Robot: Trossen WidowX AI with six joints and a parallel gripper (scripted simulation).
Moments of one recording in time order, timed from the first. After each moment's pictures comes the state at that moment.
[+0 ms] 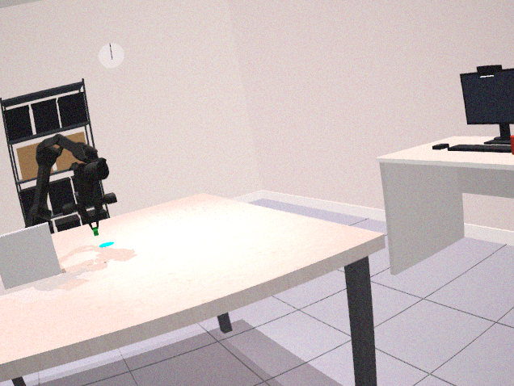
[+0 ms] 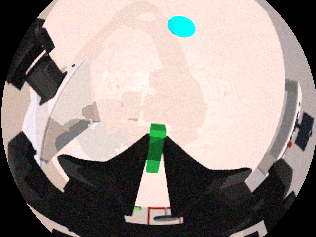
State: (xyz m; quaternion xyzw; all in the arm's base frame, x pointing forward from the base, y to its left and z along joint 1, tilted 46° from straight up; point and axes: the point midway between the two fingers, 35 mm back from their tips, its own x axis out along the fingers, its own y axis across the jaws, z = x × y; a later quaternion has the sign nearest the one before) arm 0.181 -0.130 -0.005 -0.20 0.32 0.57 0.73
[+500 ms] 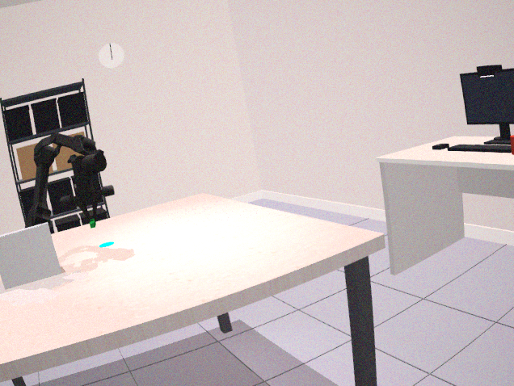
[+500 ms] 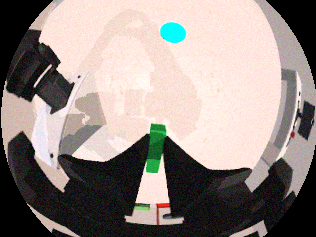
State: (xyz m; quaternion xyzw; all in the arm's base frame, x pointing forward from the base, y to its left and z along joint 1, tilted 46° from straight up) arm 0.179 -0.142 0.019 -0.18 0.35 0.56 0.73
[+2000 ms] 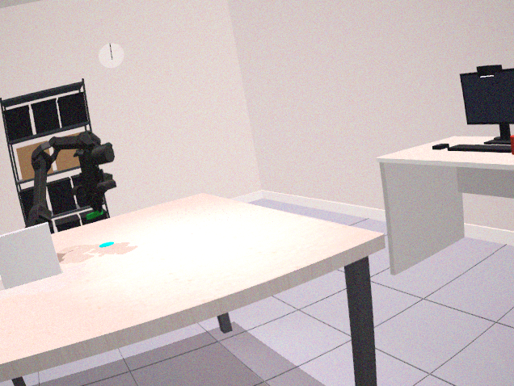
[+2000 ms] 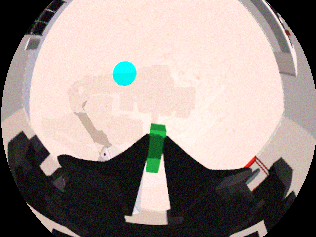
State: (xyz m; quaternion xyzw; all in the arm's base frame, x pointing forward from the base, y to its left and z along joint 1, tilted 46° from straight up) arm 0.220 -0.108 0.079 0.11 0.54 0.38 0.74
